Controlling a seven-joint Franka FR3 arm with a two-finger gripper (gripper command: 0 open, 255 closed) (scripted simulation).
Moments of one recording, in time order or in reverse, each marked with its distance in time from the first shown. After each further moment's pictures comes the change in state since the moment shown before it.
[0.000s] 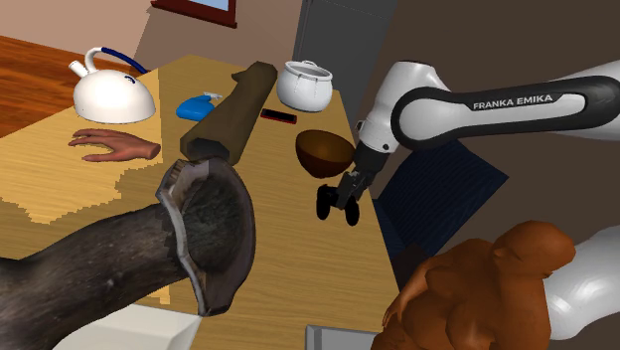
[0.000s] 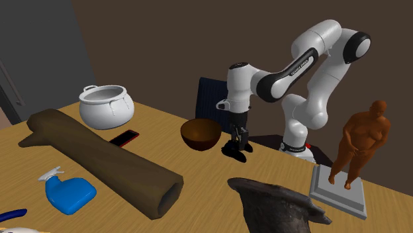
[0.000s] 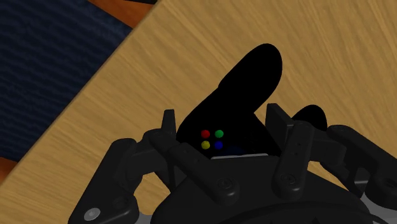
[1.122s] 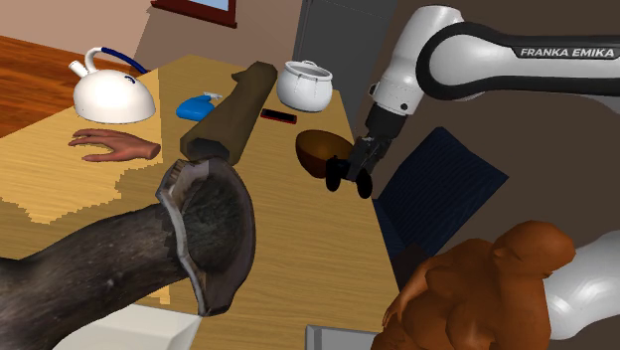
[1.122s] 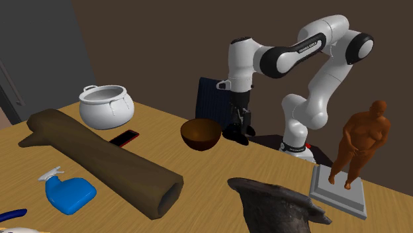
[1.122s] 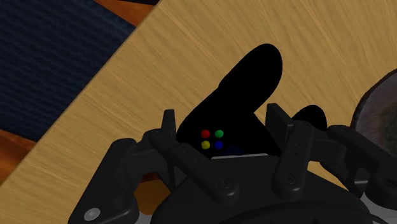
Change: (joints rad) arm -0.007 -0.059 -0.015 0.180 -0.024 -0.237 0.033
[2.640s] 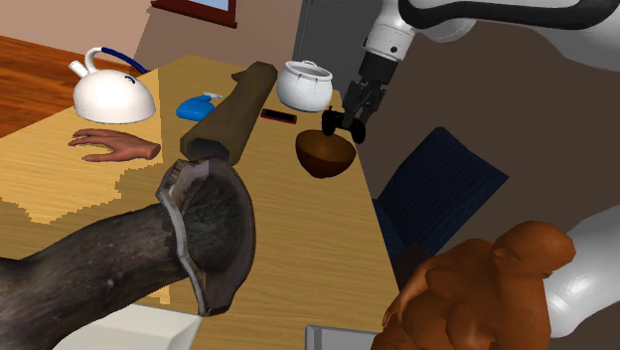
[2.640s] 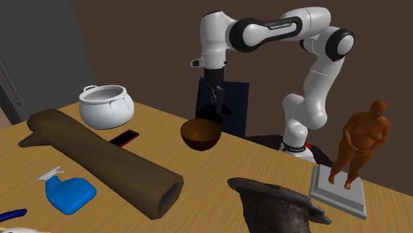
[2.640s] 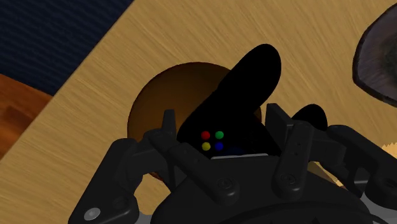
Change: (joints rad) arm -0.048 0.268 -0.081 0.432 -0.057 -0.179 -0.073
